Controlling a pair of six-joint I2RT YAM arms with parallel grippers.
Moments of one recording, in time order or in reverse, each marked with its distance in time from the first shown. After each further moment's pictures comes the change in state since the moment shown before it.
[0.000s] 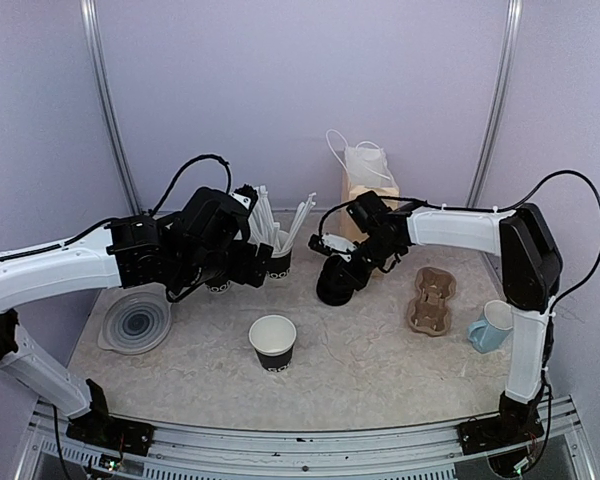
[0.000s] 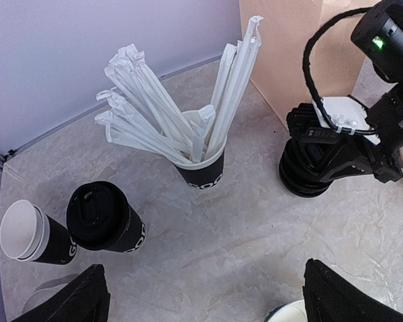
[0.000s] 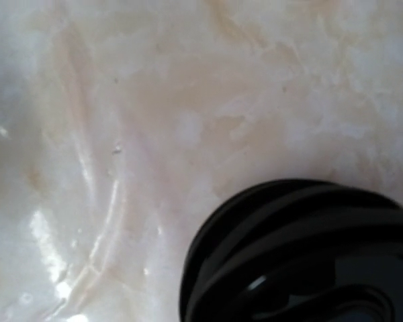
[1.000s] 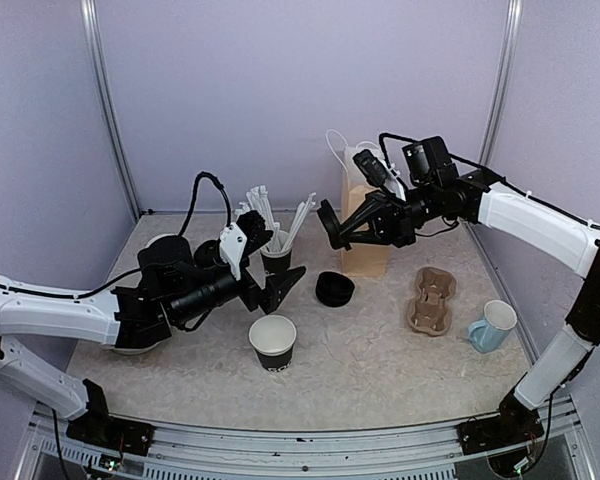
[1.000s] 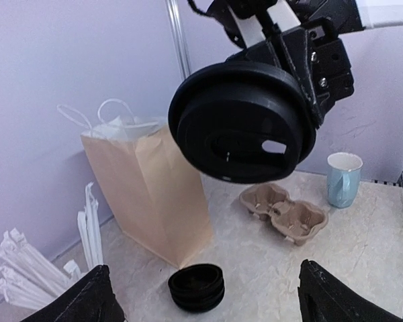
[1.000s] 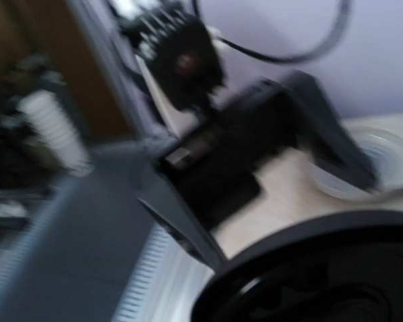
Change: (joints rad) left arm 0.005 -0.133 -0.546 1.102 0.486 0.484; right arm -0.069 -0.421 -0.072 0.086 -0.951 0.105
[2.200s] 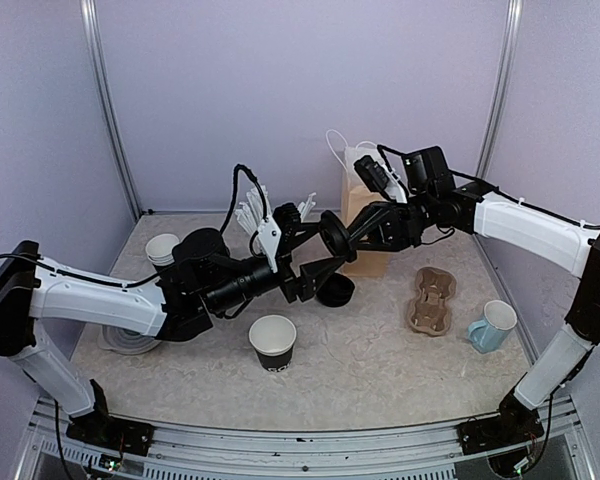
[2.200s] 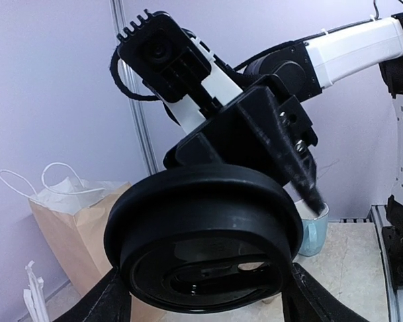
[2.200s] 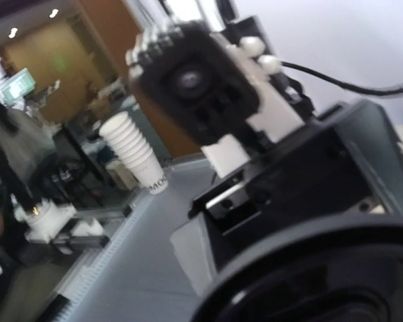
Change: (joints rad) left arm -0.025 0.274 0.164 0.301 0.190 0.008; right arm 0.000 0.002 -0.091 0.178 -0.228 0.224
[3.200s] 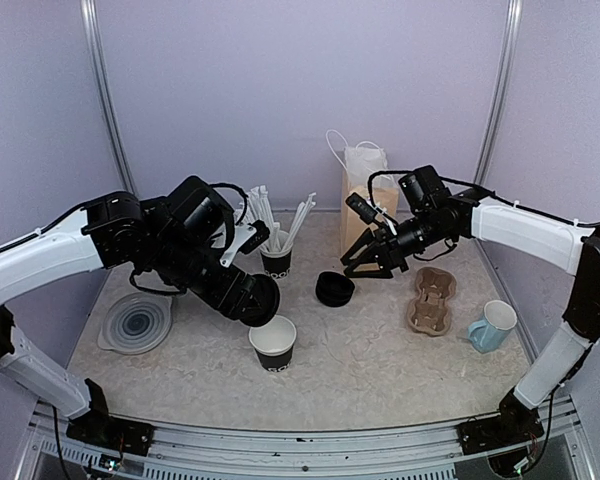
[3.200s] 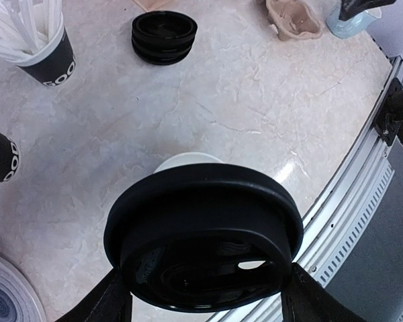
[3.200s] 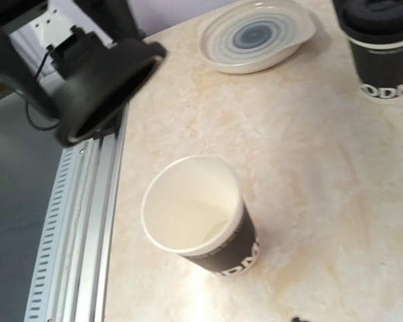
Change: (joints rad) left arm 0.050 -0.175 0.503 -1.797 -0.040 -0.474; right arm -0.027 0.017 -0.044 -0.260 0.496 -0.299
